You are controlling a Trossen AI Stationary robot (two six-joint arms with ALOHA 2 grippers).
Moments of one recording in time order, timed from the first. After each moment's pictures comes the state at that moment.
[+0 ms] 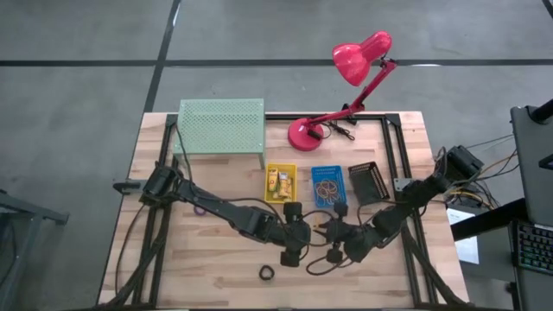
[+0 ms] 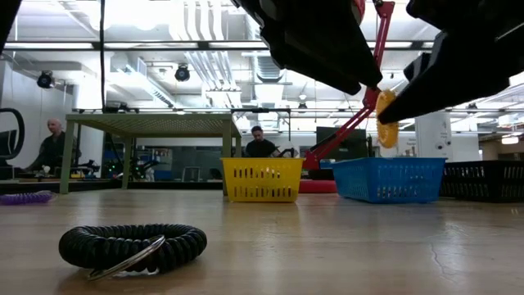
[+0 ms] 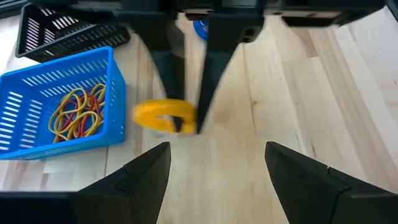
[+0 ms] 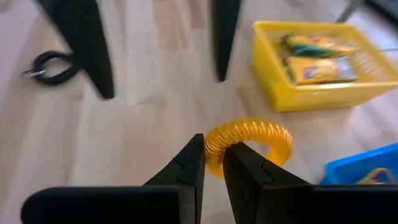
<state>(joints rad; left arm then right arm) -0.35 2.07 1.60 -0.36 -0.32 -0.08 0.65 1.55 0.69 0.06 0.71 0.53</state>
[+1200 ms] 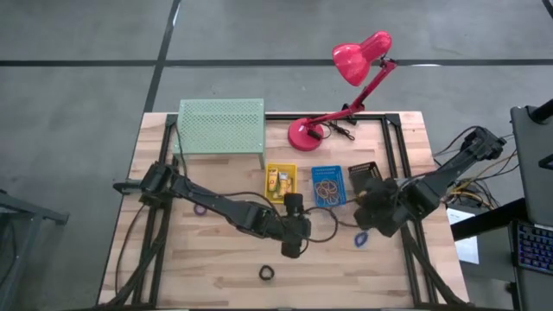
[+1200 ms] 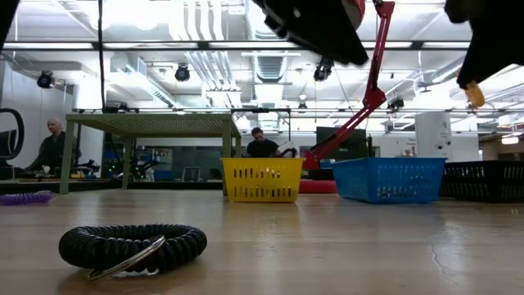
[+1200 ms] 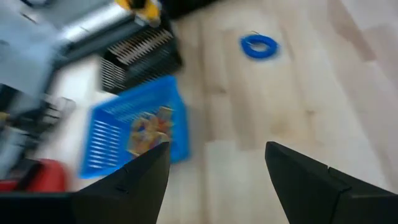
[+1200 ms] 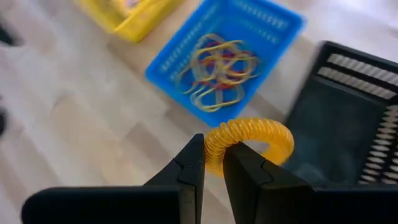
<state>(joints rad) -0.33 2.02 1.60 -0.35 -0.47 0.10 0.63 1.07 0.87 -1.11 0.56 1.49</state>
